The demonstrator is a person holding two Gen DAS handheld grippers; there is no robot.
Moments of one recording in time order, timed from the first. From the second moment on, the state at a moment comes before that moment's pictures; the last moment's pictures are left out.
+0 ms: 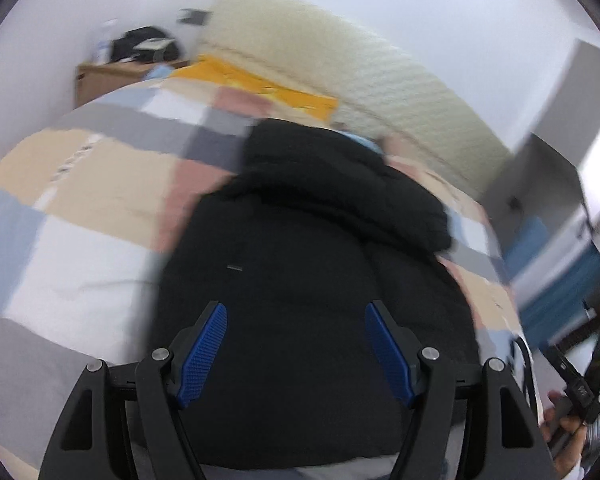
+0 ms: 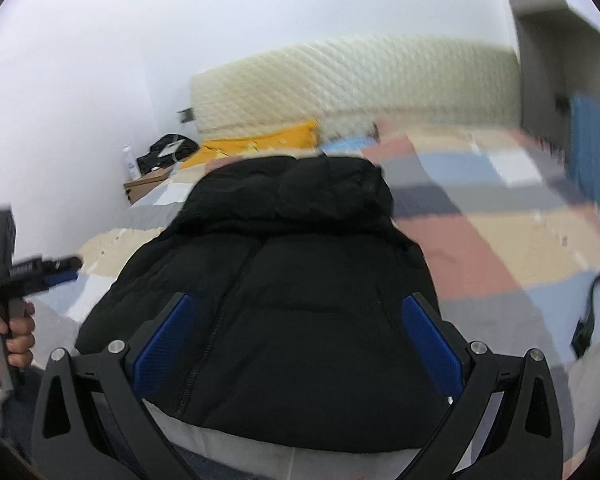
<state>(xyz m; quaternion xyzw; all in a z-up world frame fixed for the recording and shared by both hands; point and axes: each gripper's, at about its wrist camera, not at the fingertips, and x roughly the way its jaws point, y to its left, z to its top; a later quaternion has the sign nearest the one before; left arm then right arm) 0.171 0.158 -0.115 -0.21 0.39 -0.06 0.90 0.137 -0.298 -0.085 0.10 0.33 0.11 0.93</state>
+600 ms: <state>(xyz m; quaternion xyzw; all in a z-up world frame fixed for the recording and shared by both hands) 0.184 0.263 -0.237 -0.45 0.53 -0.01 0.72 0.191 -0.413 -0.257 0.34 0.59 0.07 0.73</state>
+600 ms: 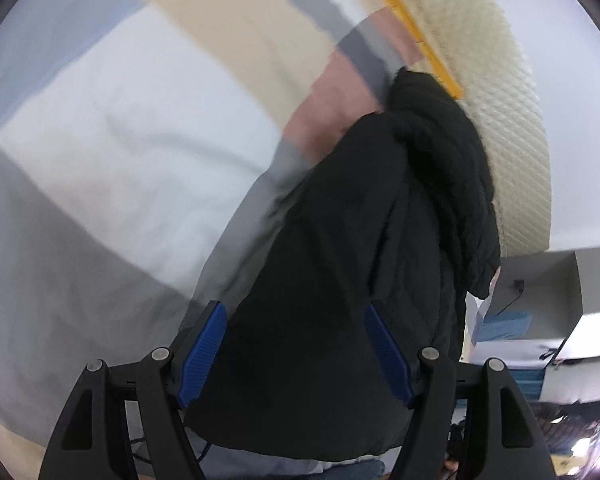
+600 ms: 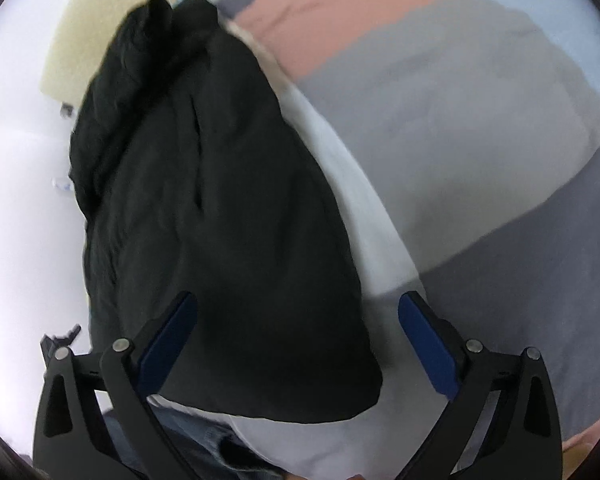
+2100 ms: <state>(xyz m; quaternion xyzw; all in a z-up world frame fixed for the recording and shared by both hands) 0.192 0.240 -0.272 -0.44 0.60 -0.01 0.67 0.204 -0.368 -0.264 0.33 0.59 0.18 0.71</state>
